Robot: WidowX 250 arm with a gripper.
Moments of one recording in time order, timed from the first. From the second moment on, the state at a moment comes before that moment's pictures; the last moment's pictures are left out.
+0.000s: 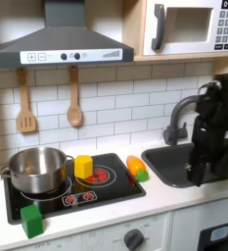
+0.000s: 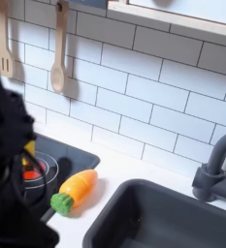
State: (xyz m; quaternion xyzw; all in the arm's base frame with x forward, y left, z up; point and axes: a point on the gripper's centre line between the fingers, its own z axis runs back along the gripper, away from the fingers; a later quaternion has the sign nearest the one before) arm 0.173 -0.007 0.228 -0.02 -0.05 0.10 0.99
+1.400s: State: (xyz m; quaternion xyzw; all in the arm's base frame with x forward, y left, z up) arm 0.248 0.028 0.205 -0.09 -0.02 0.11 0.99
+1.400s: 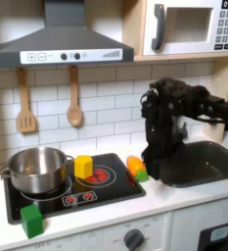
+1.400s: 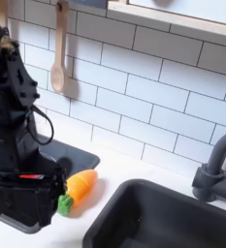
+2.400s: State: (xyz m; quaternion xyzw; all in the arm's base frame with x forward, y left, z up) arm 0.286 0.046 0.196 -0.01 -0.04 0.04 1.00
